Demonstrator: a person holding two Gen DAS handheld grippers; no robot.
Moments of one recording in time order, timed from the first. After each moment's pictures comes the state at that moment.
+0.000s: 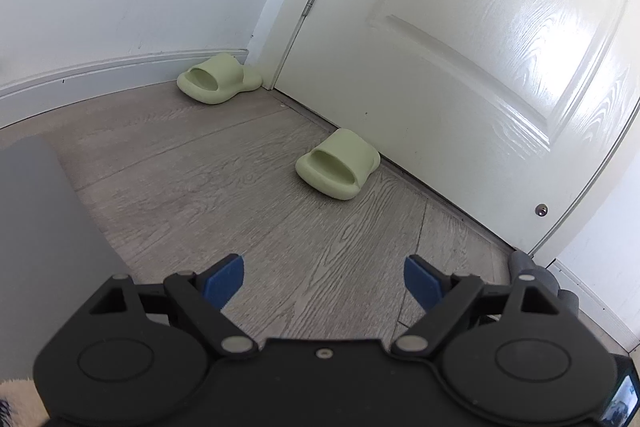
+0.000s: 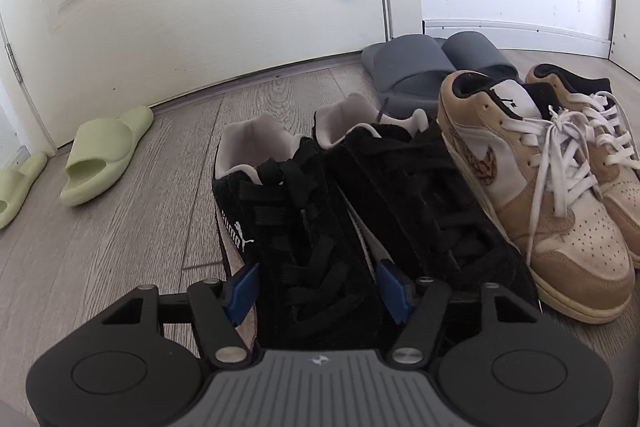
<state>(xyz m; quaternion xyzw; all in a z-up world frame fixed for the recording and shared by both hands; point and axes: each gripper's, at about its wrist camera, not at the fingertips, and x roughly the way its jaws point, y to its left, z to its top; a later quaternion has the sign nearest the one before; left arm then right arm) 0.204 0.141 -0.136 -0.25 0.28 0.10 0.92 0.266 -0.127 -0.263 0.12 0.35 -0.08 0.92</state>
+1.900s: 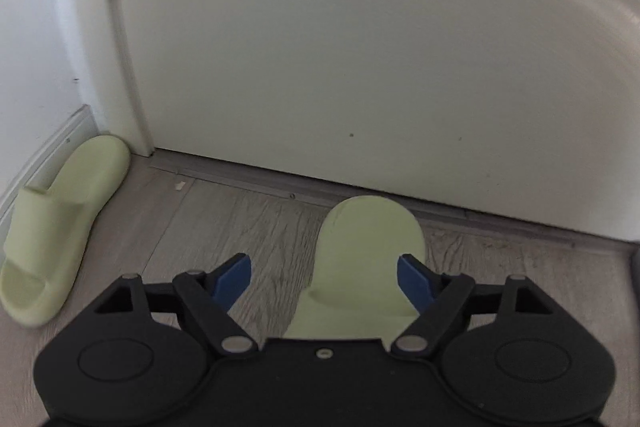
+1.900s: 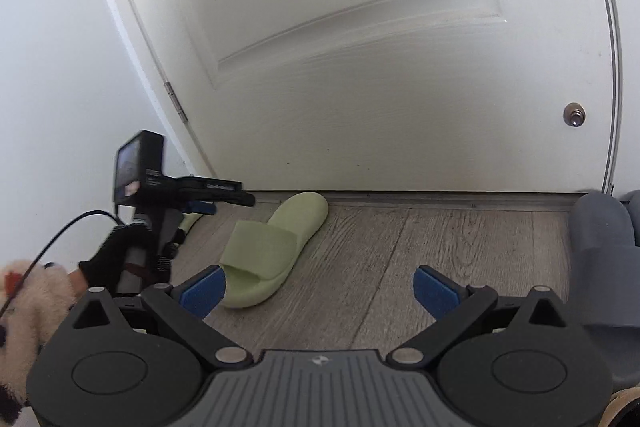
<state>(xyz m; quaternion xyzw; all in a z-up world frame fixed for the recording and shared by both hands) 0.688 0.181 -0.181 -0.05 0.47 0.02 0.88 0.452 -0.140 -0.097 0.15 0.34 0.20 0.91</state>
